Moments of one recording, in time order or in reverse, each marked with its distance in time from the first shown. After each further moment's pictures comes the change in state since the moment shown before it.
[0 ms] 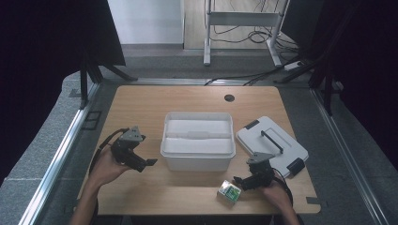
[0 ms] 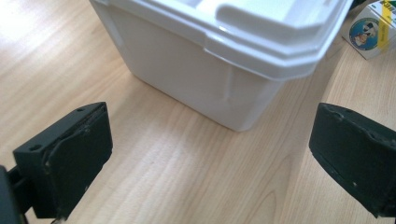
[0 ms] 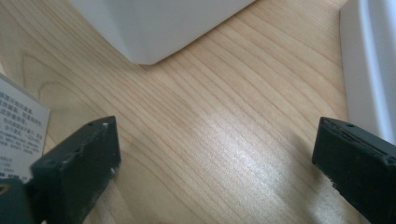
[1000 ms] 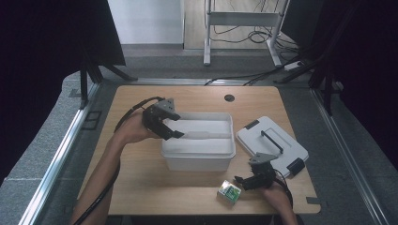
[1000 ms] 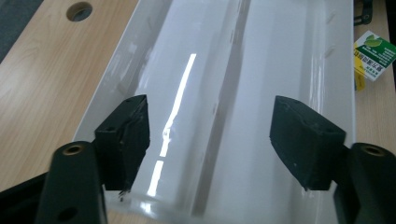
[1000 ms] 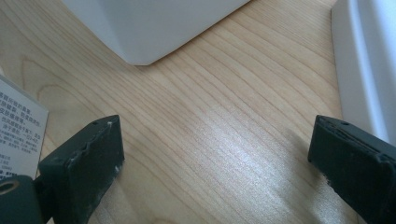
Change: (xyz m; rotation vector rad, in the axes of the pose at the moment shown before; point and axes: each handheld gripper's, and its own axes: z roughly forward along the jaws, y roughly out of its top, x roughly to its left) left arm 0.020 0.125 0.043 0.064 -0.168 0.286; right arm -0.002 -0.004 -0.002 -0.025 -0.007 0.019
